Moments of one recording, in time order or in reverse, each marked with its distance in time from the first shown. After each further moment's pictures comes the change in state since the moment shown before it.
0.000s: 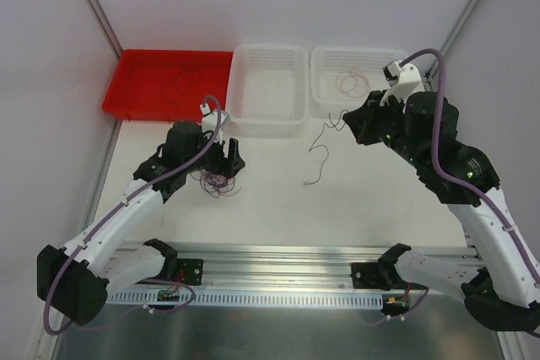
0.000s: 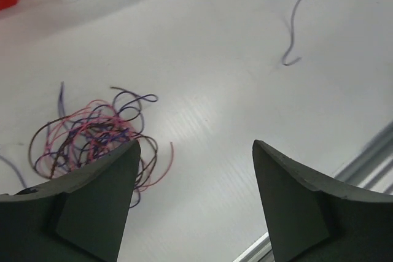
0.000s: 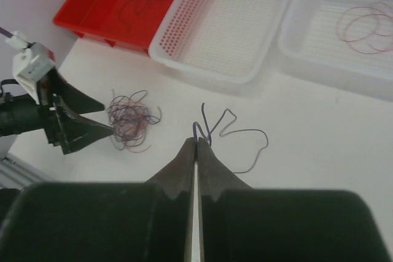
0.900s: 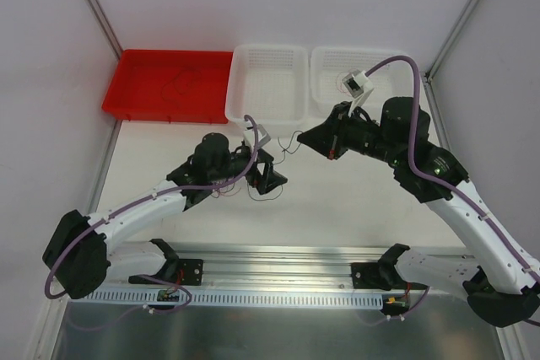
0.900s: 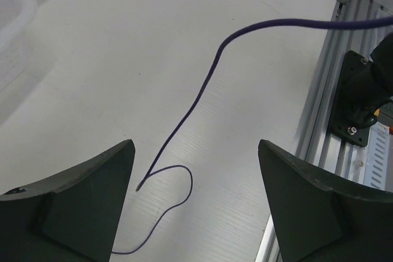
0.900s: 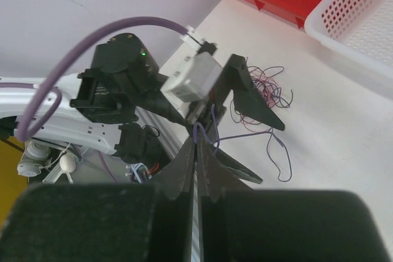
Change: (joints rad) left arm -0.272 0.095 -0.145 0.571 0.254 0.036; right arm 0.070 0.014 -0.191 0.292 -0.500 0.174
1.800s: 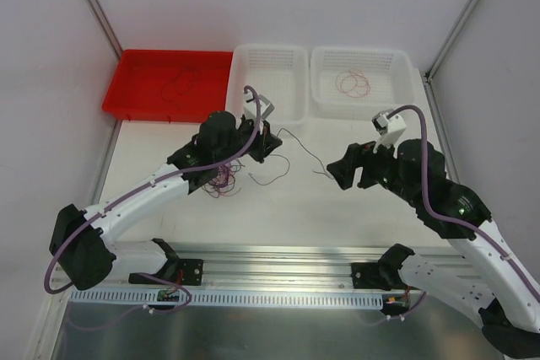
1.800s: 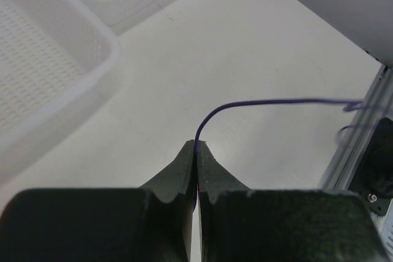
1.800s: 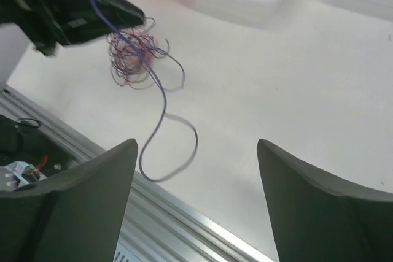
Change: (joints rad) left arm -0.025 0.094 0.241 -0.157 -0.218 -0.030; right arm 0.003 -0.269 -0.222 -0.206 0.356 -0.124
